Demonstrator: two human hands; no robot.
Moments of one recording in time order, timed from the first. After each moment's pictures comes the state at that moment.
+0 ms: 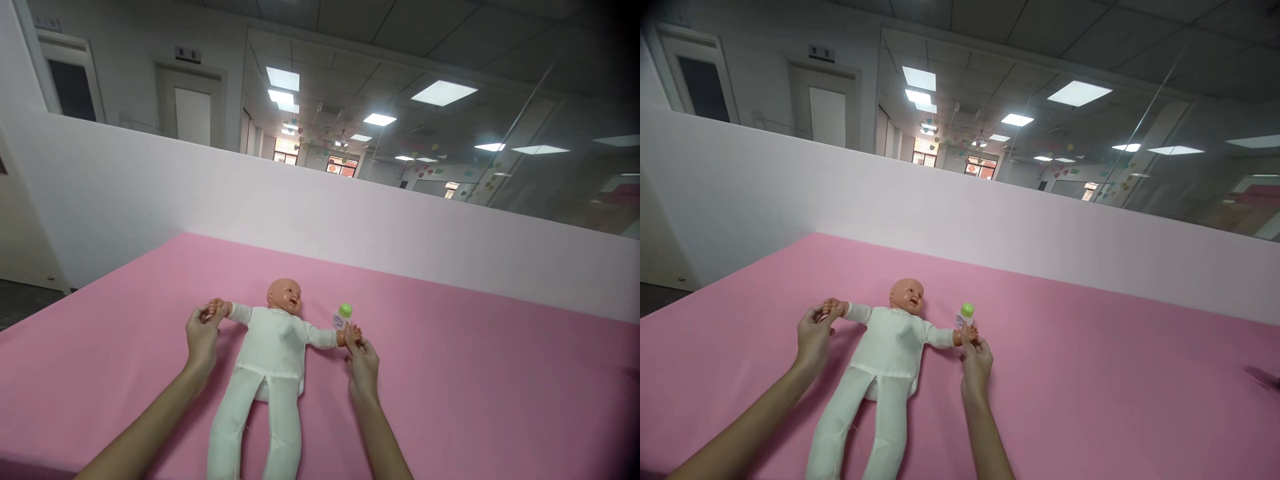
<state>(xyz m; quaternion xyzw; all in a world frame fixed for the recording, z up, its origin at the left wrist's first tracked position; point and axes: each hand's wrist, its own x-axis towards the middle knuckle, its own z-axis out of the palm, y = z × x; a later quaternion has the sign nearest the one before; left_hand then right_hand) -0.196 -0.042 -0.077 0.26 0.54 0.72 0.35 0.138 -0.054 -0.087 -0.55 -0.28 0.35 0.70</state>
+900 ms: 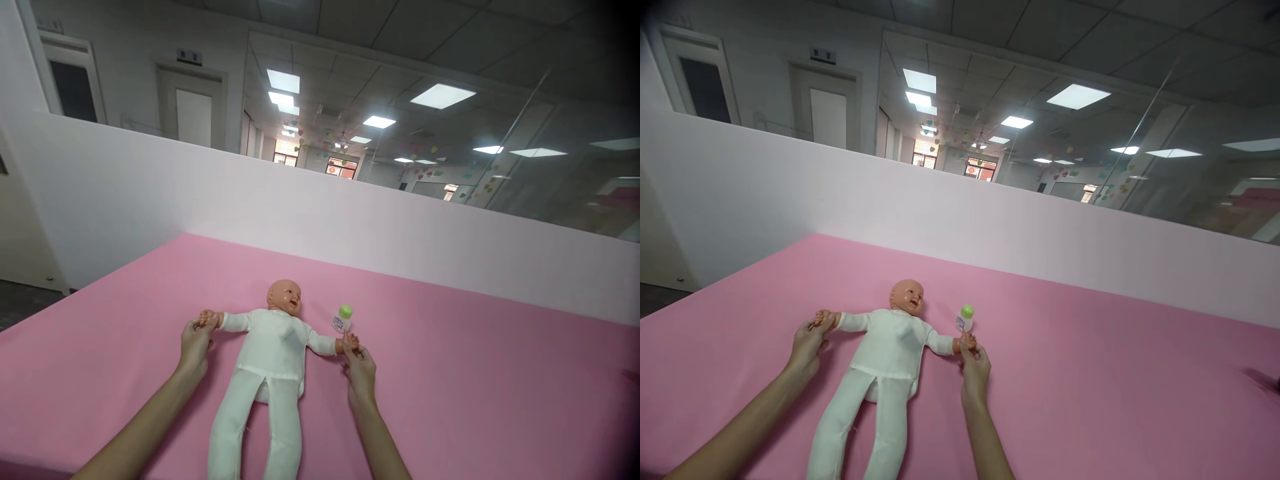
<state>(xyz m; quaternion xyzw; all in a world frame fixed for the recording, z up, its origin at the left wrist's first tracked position) -0.218 -0.037 -0.105 0.19 0.54 0.69 0.44 0.145 -0.052 -0.108 -0.58 -0.26 0.36 0.68</state>
